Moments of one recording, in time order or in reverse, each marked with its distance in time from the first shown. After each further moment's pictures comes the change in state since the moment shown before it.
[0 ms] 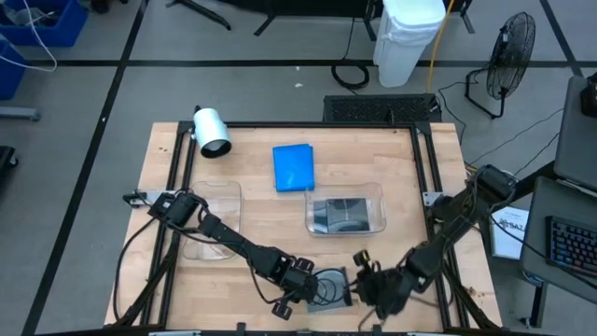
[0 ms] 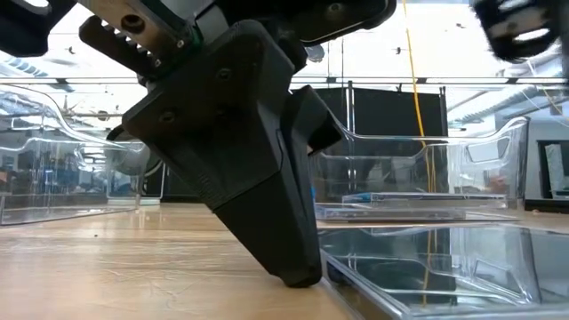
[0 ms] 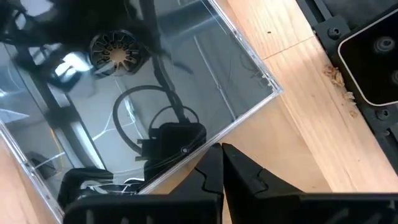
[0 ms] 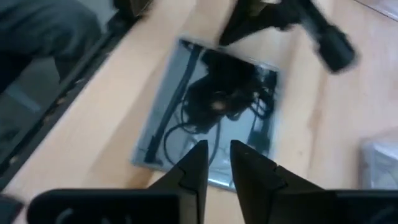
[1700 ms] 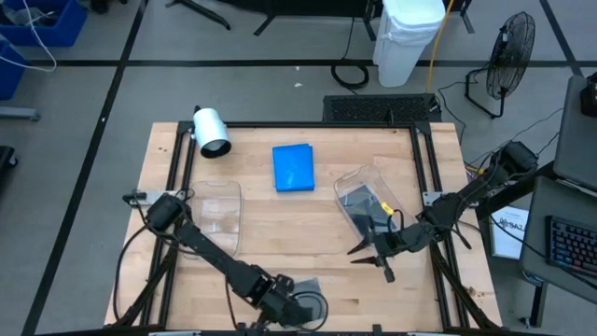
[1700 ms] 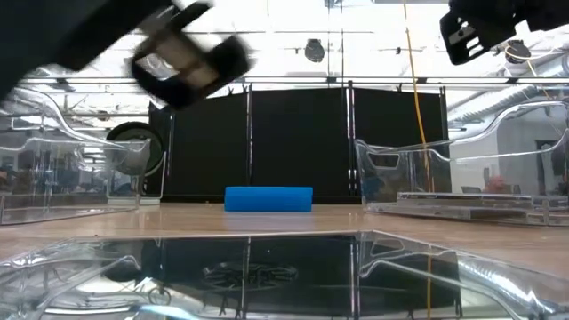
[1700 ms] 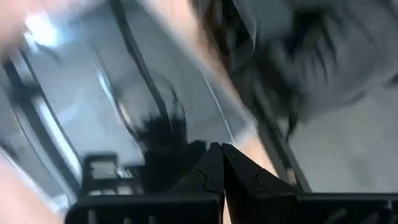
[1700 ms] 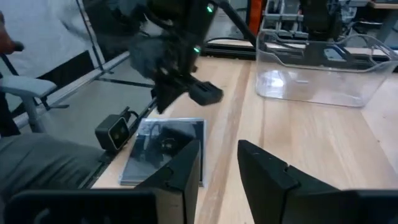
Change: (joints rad) left arm -0.165 -0.132 0.001 -0.097 0.025 -0.195; right arm -0.215 -0.457 -0.466 0.642 -0.115 -0.076
